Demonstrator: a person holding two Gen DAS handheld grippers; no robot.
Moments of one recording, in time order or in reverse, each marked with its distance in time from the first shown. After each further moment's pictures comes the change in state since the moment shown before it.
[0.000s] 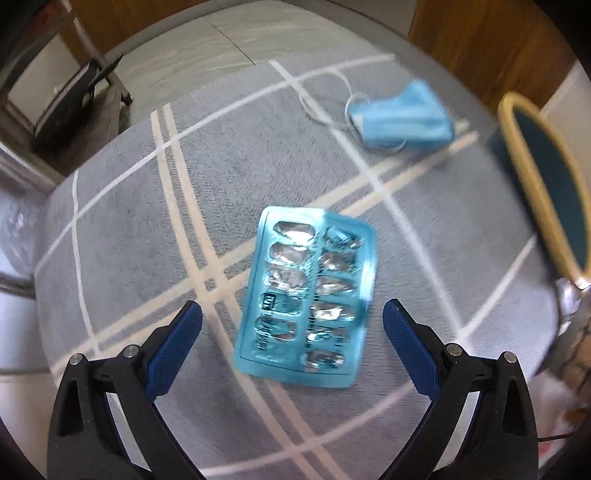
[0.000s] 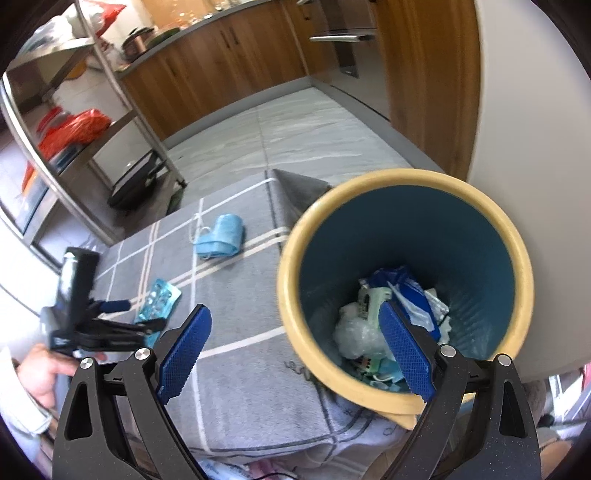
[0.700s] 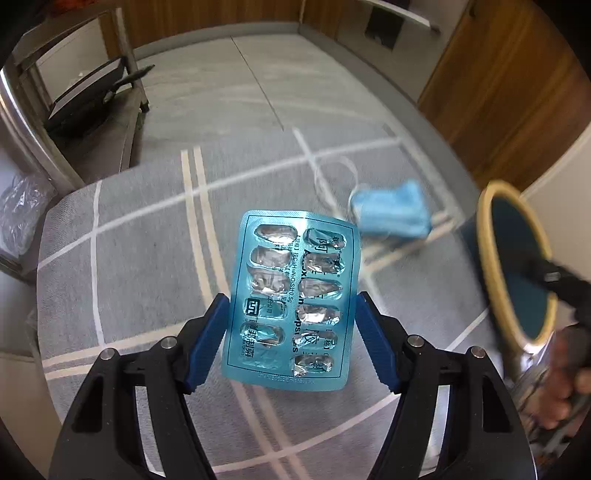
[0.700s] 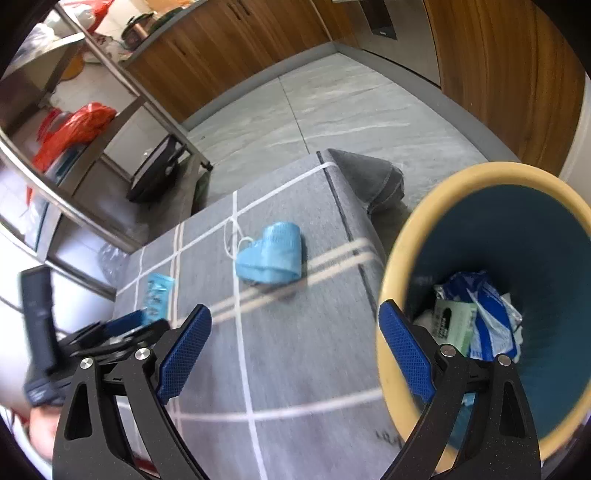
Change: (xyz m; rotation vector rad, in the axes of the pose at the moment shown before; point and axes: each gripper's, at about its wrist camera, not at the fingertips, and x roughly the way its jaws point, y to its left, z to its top) left arm -0.055 0.034 0.014 -0.205 -0.169 -0.140; right arm 0.093 0.042 0.051 0.073 0.135 0.129
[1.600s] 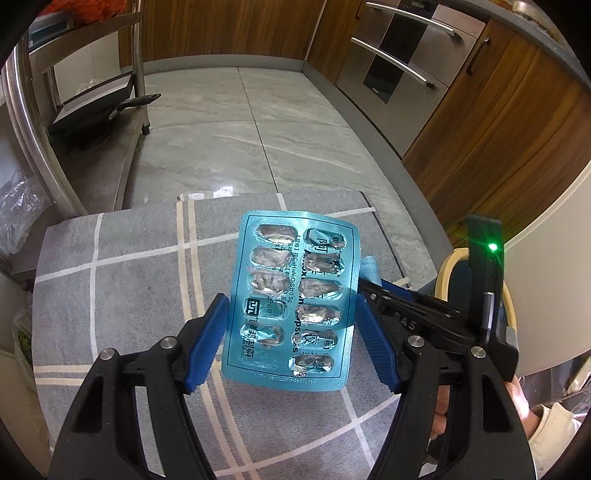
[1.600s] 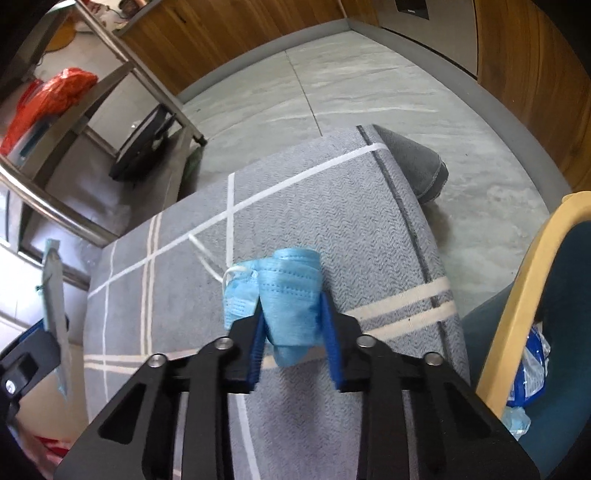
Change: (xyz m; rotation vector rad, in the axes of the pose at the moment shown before) left arm -0.034 -0.005 0.030 -0.086 -0.130 -0.076; right arm 0.085 0.028 0.025 -0.056 0.084 -0.028
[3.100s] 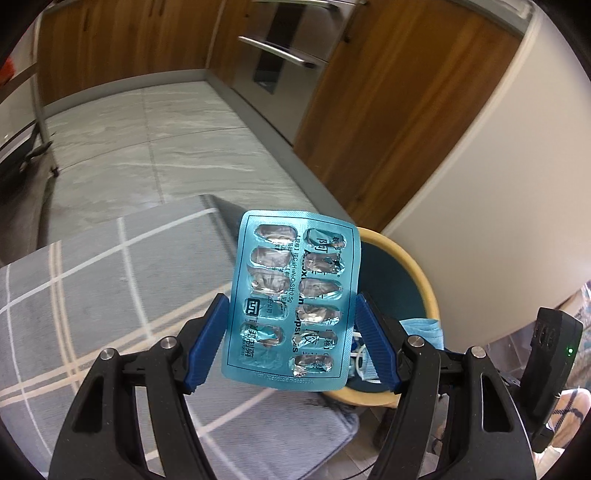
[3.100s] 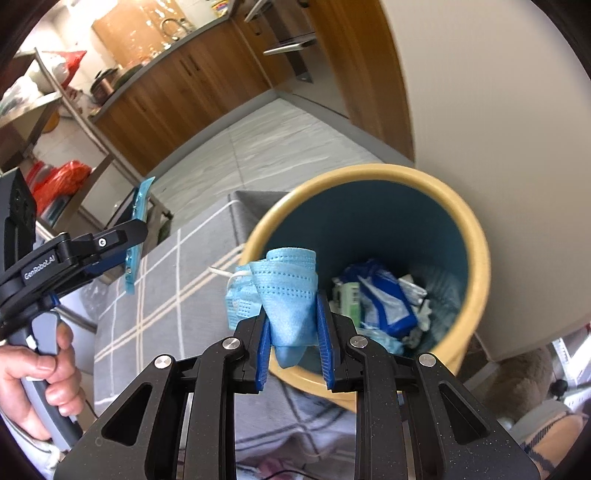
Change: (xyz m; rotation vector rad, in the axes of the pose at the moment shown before) left arm 0.000 -0.160 -0.016 0.210 -0.003 -0.243; right arm -0.202 -0.122 -0.119 0.189 -0.273 -0.097
